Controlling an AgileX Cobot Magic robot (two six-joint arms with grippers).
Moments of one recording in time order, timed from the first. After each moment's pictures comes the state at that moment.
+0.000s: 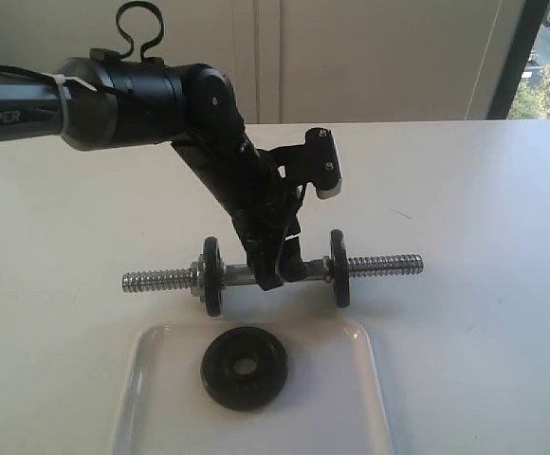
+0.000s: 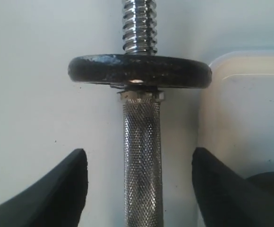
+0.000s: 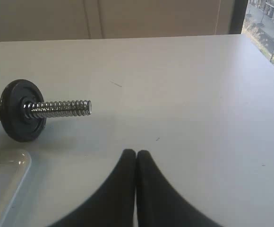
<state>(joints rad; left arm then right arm) -0.71 2.01 -1.60 -0.36 0.80 1.09 0.08 0.01 0.00 0.04 0.35 0.06</state>
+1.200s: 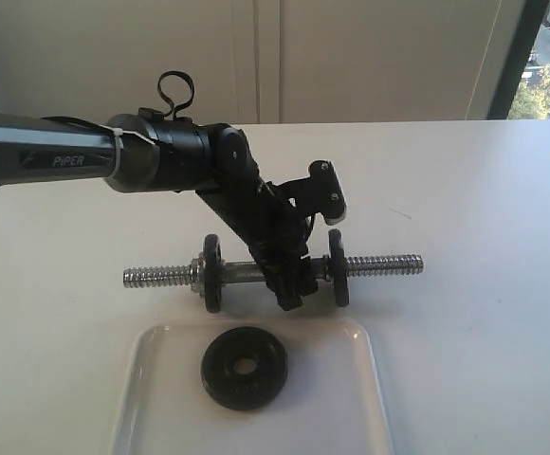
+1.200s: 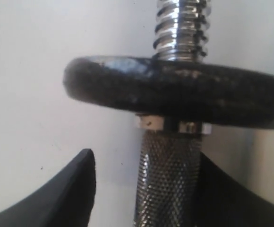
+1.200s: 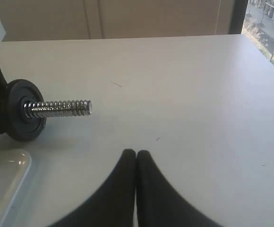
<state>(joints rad) -0.71 2.15 -1.60 -0.44 0.62 1.10 0.08 0.01 0.00 0.04 0.35 0.06</state>
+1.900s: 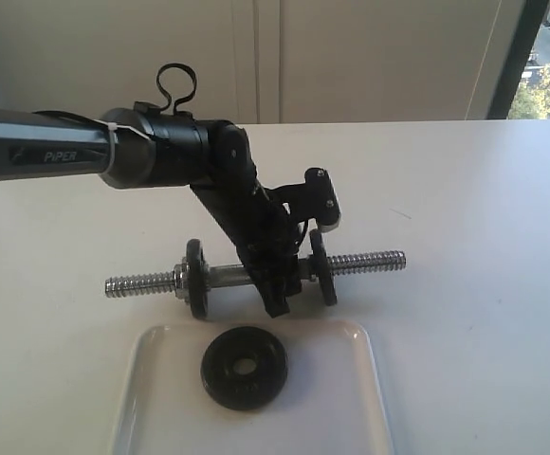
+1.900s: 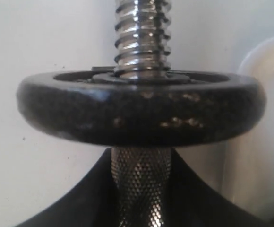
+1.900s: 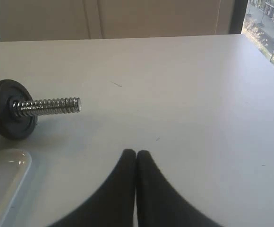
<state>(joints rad) -0.71 2.12 -1.59 -0.34 0.71 1.02 0.08 0.01 0.00 0.04 0.35 0.06</state>
